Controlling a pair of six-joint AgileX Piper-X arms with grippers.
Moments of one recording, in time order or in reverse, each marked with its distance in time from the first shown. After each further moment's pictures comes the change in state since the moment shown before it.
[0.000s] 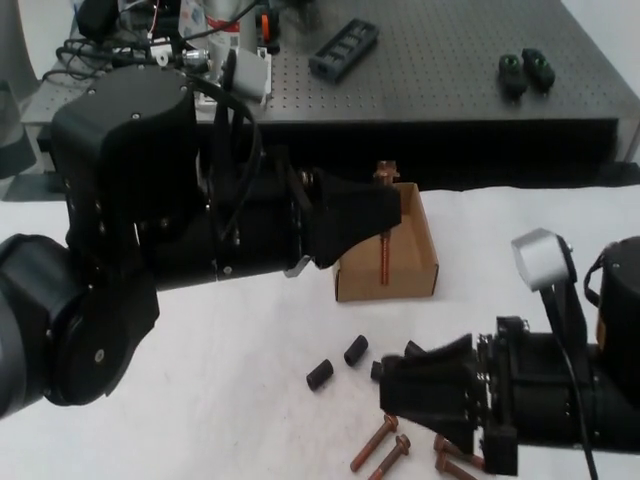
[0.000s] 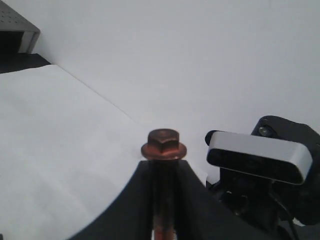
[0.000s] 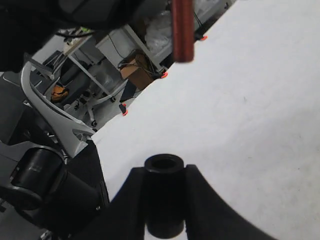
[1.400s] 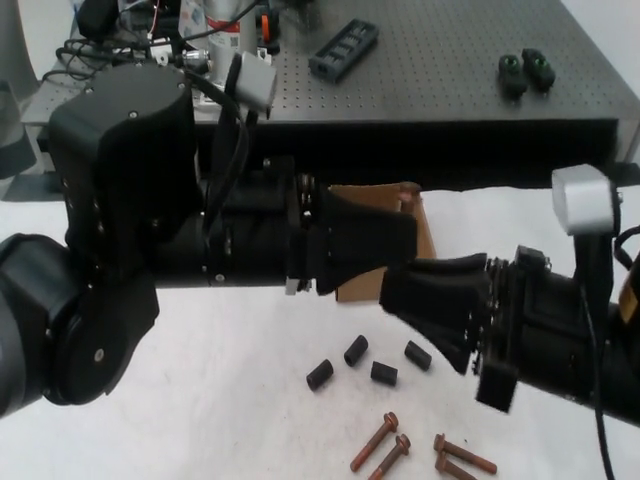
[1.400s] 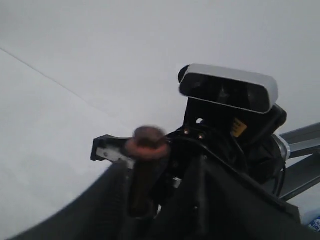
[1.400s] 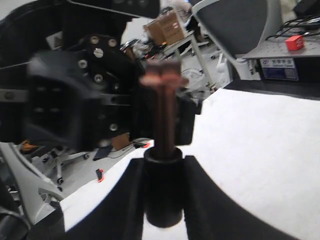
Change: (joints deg) left arm 0.0 -0.1 0.0 -0.9 11.0 -1.1; right arm -0.4 0.4 0.4 -17.4 15.3 0.9
